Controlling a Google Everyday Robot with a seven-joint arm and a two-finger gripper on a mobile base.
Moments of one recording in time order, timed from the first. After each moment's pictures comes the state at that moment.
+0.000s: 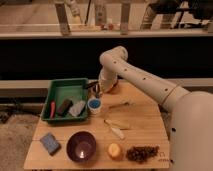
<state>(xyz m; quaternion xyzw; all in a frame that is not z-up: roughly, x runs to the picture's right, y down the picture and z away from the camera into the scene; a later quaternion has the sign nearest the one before) 0.003 -0.014 0.826 -0.10 -0.26 -0.70 0.65</state>
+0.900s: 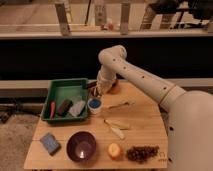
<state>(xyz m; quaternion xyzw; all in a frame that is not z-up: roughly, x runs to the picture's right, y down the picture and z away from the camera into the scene) -0.010 -0.001 0.816 -0.08 -0.31 -0.78 0.54</state>
